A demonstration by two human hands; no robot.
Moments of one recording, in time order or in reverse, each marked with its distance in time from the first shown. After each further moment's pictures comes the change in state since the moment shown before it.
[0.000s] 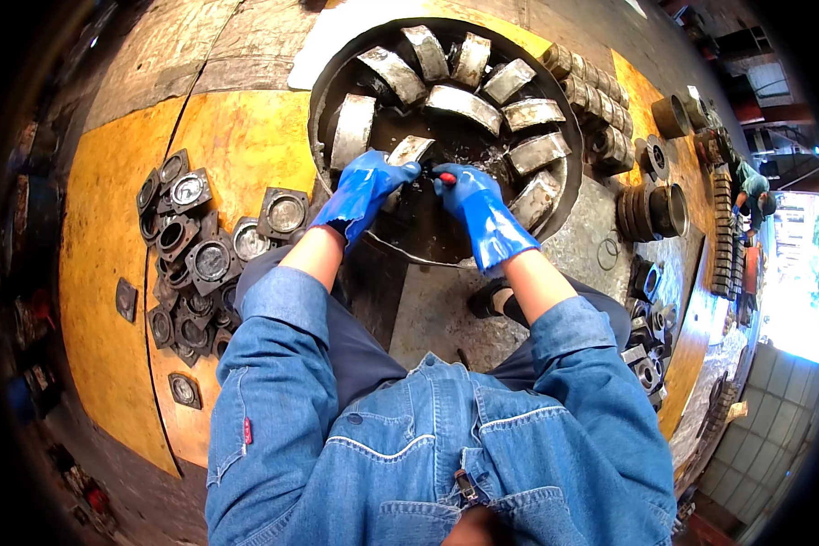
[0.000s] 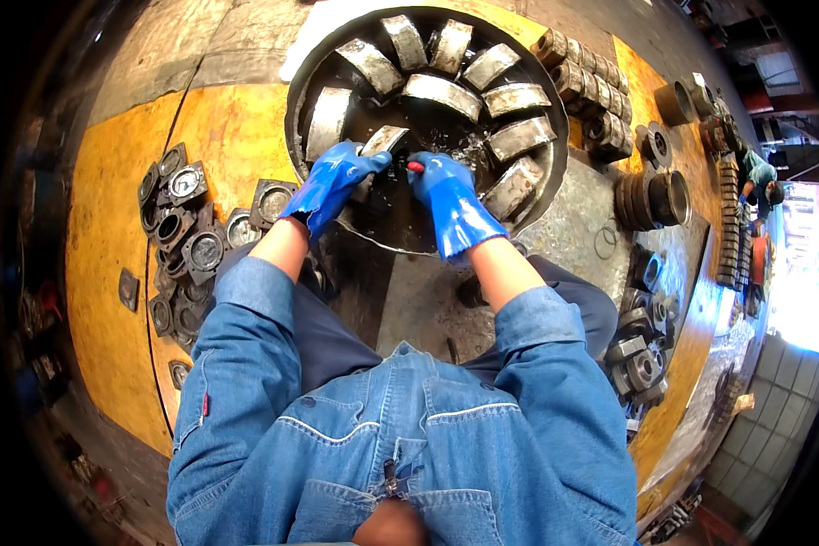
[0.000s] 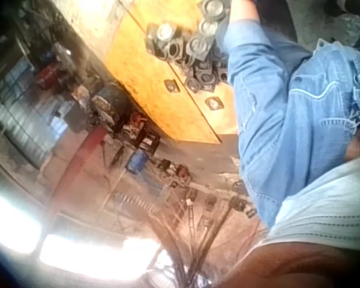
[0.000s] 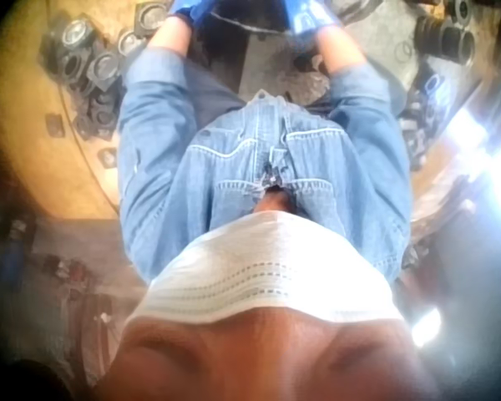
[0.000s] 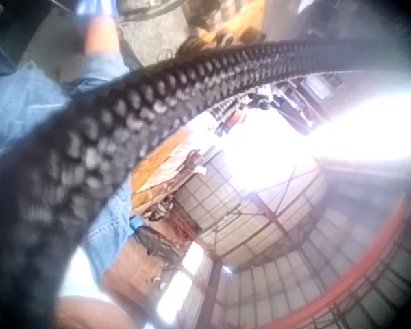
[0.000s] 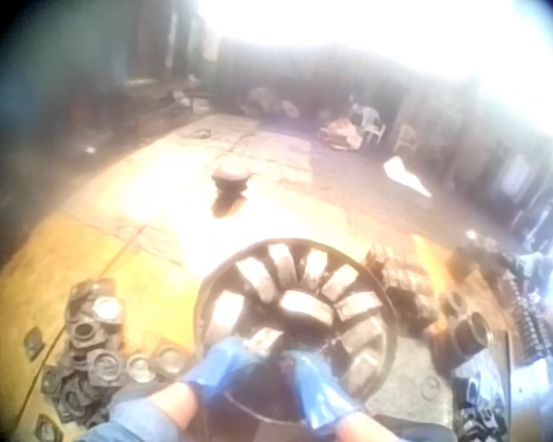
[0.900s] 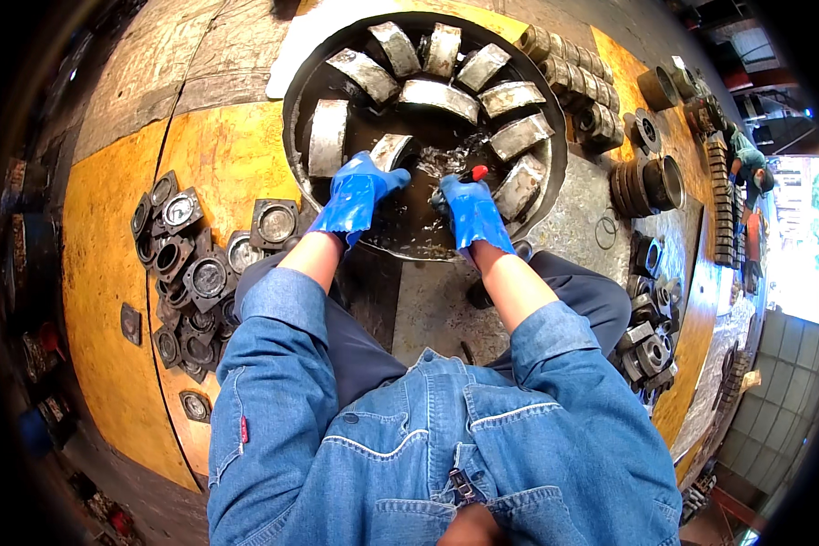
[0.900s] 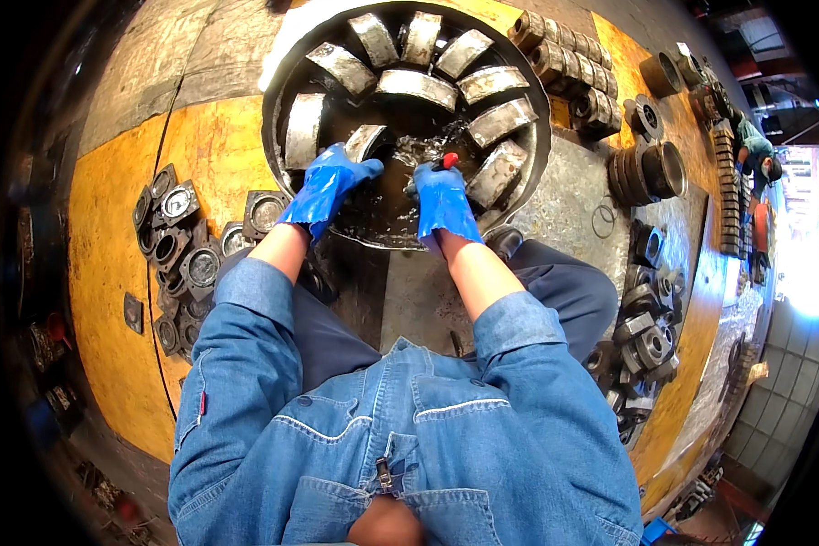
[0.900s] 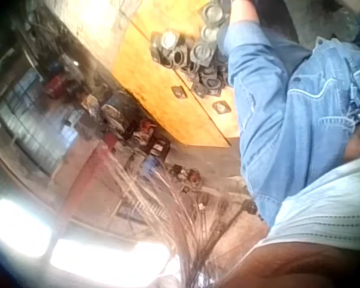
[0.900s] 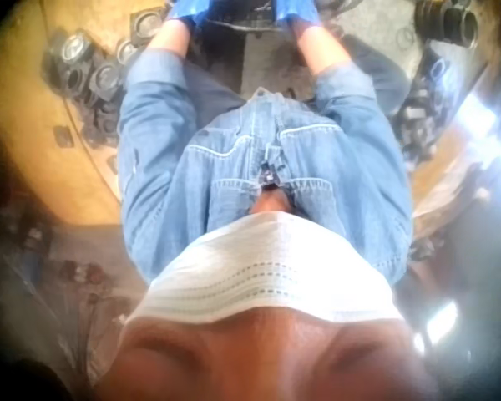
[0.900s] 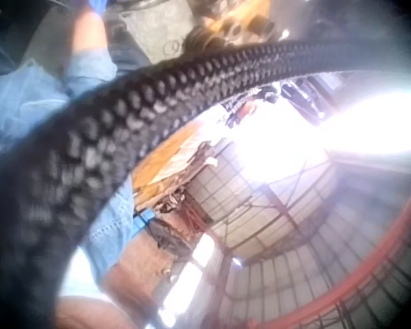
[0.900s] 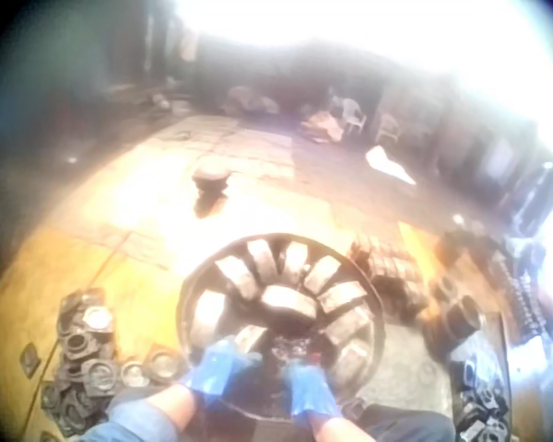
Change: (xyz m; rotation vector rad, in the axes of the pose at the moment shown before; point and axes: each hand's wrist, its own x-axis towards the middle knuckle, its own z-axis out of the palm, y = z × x) left_hand 0.015 0.010 0.031 0.170 0.113 0.001; right_hand -0.034 0.024 0.031 1.137 0.170 0.548
